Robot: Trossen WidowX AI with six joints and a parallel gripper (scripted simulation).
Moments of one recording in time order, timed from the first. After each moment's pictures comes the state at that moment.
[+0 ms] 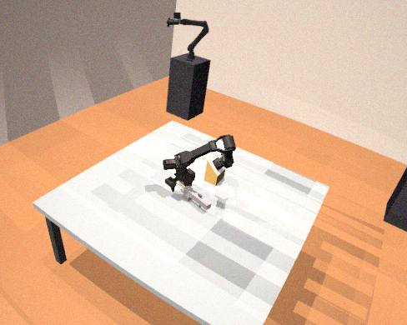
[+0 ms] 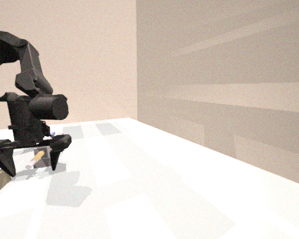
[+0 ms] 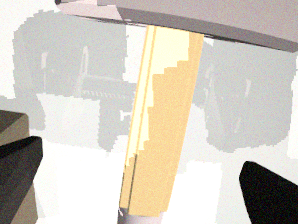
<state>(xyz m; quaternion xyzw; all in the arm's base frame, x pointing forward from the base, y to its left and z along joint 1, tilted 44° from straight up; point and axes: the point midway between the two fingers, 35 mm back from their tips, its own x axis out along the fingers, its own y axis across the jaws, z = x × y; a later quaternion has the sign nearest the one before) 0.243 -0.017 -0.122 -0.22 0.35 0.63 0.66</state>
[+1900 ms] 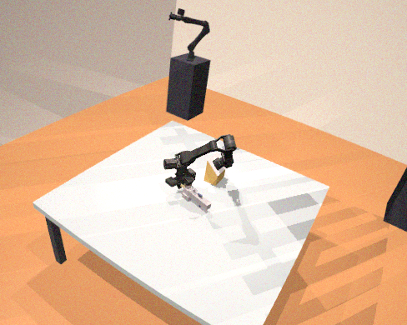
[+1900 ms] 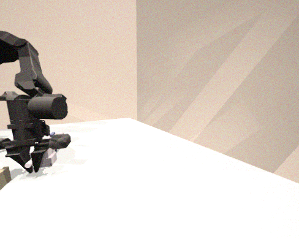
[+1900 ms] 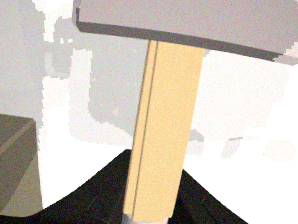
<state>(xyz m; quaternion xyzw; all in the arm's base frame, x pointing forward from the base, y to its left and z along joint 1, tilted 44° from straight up) 0.241 -0.017 -0.119 -0.21 0.35 0.63 0.66</state>
